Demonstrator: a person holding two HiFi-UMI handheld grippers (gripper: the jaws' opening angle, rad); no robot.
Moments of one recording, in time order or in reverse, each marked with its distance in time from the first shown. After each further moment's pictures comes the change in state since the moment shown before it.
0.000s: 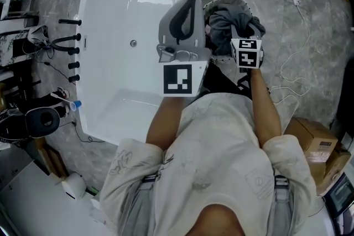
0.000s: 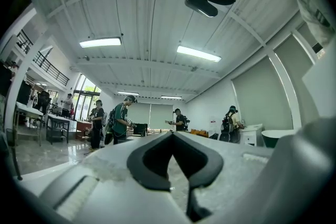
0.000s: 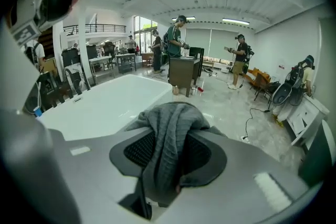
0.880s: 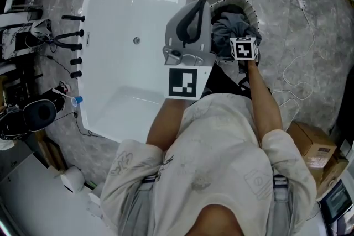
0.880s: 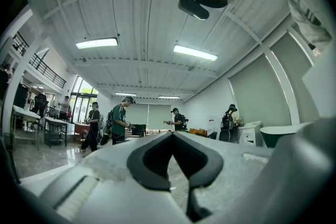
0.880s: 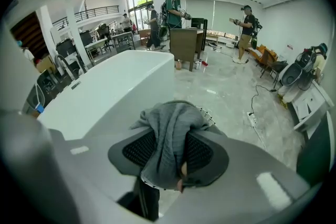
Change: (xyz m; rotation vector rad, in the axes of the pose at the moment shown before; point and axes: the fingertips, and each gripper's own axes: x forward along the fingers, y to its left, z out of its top) left arm 0.006 -0.002 -0.012 0.033 -0.003 -0.023; right arm 0.071 0.006 -0.088 0.042 0.276 0.048
